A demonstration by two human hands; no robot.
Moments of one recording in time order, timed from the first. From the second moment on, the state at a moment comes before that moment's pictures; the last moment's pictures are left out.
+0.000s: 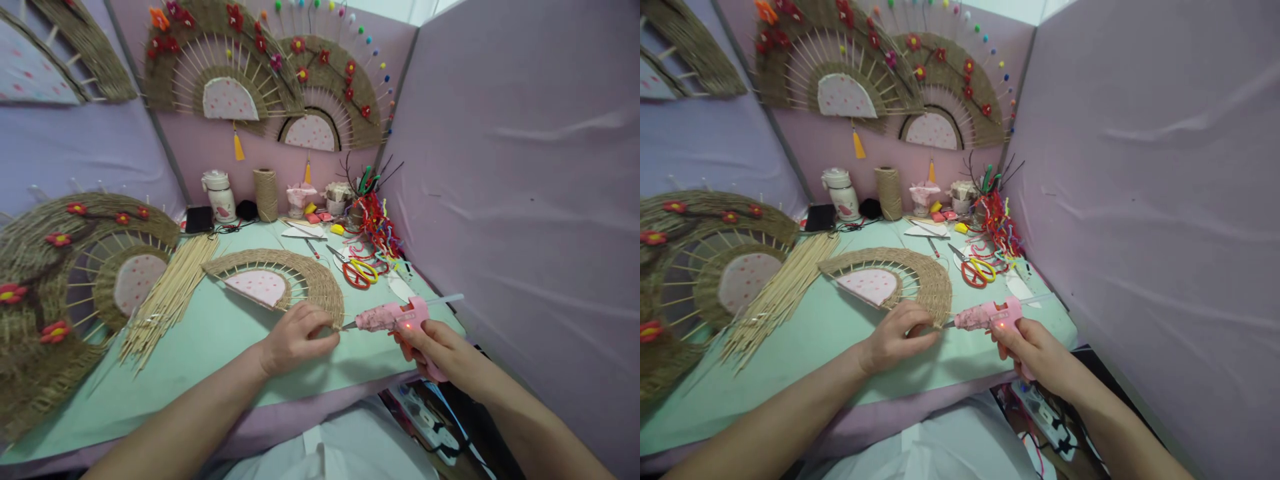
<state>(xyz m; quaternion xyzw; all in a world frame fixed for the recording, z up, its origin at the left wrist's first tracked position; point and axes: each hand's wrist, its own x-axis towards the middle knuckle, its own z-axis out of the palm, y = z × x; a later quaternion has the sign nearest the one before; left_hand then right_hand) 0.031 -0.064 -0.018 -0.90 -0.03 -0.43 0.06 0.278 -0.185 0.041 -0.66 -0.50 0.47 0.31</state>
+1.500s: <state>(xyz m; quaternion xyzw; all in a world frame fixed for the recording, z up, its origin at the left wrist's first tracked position) 0.033 -0.067 -0.017 -0.90 -0.07 -0.42 -0.01 0.280 -0.184 0.054 -0.67 -0.51 0.47 0.27</state>
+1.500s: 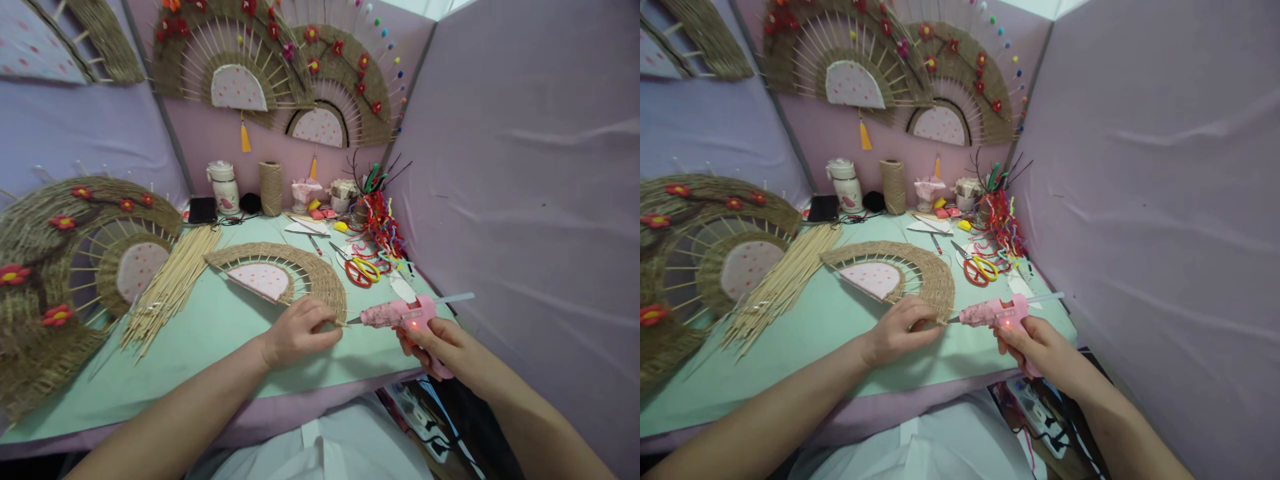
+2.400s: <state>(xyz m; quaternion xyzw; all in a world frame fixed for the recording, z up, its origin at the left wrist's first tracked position) 0.033 -0.064 -0.022 -0.91 -0.06 -0.42 0.00 0.286 -0.187 0.046 -0.69 -0.54 0.41 0.23</state>
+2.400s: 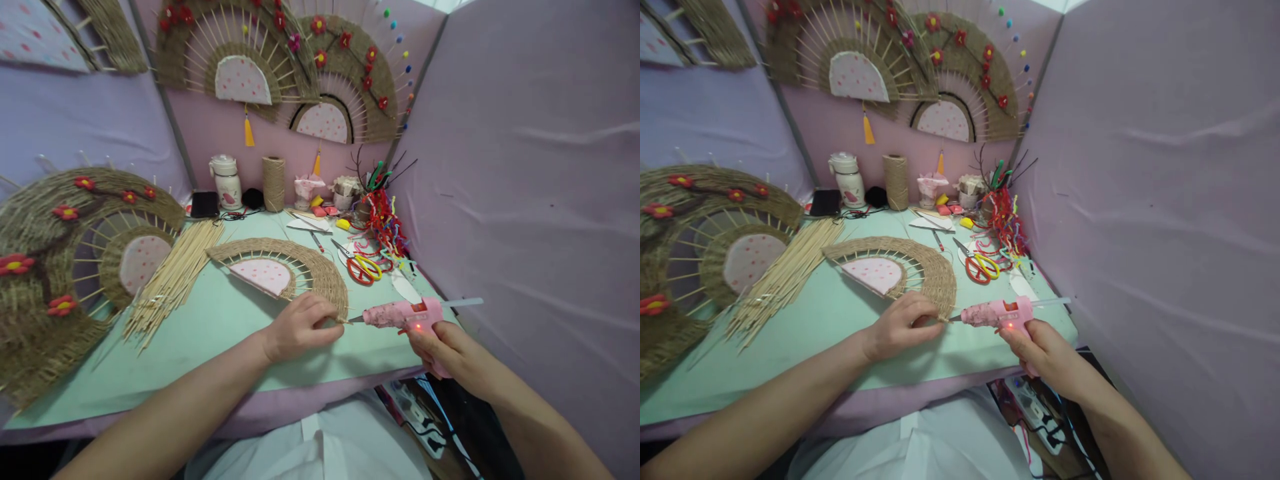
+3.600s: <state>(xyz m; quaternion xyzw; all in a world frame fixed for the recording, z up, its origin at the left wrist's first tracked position) 0.034 -0.065 -0.021 -0.91 -0.09 -0.41 -0.05 0.276 -0.187 0.052 -0.69 -0.51 0.45 0.26</state>
